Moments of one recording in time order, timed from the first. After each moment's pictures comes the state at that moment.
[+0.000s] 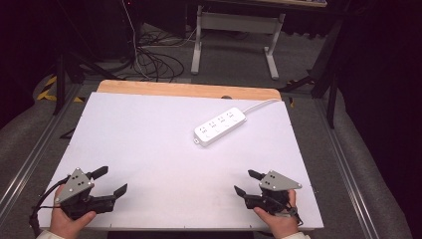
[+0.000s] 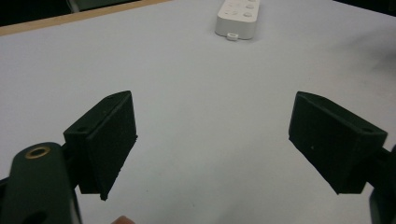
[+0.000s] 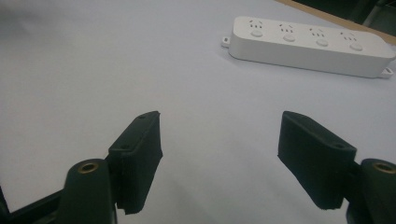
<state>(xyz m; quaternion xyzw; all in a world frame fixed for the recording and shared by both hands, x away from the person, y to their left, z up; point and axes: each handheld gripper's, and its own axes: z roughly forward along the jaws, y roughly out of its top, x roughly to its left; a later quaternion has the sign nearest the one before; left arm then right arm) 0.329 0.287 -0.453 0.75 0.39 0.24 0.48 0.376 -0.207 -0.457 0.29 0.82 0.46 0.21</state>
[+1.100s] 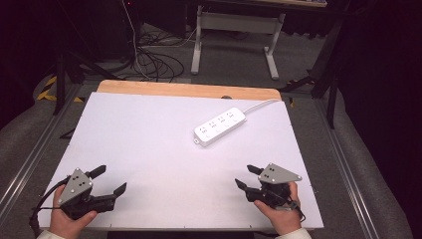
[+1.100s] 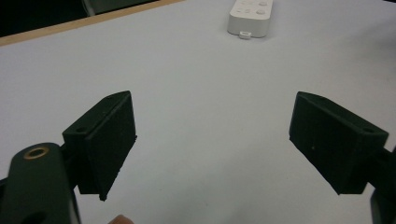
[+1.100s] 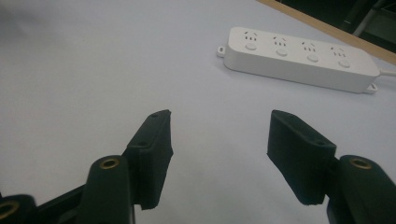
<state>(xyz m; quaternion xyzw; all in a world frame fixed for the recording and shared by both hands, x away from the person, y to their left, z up) 0.328 0.286 -0.454 0.75 0.39 0.26 0.46 0.383 -0.200 -0.431 0.28 0.83 0.44 0.22</state>
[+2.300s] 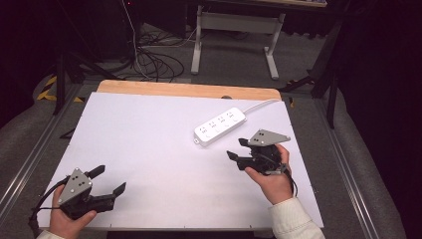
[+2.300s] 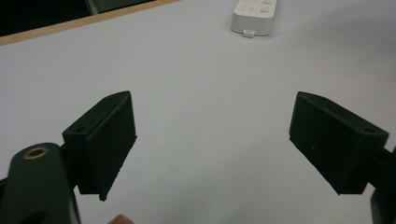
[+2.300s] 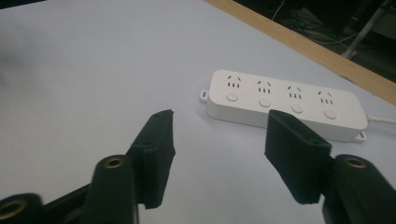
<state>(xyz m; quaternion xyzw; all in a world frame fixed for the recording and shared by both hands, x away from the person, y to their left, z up) 0.327 0.287 -0.454 0.75 0.40 0.26 0.46 0.445 -0.171 -0.384 0.28 0.83 0.43 0.20</state>
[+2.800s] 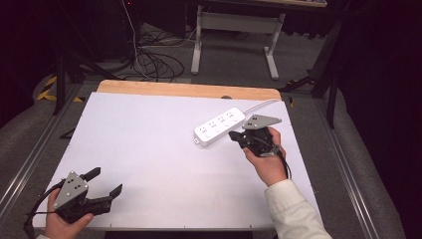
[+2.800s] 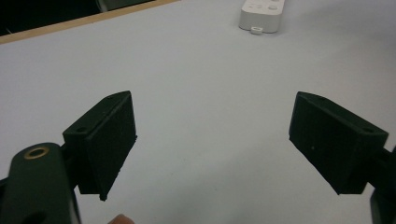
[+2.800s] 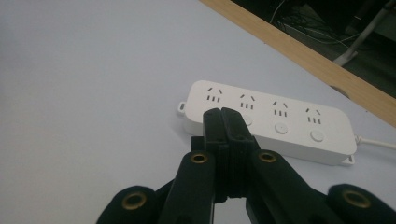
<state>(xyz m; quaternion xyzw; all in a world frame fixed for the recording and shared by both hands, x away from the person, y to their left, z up) 0.318 0.292 -0.454 0.74 0.41 0.28 0.45 0.490 -0.162 -0.380 0.27 0.84 0.41 0.20</state>
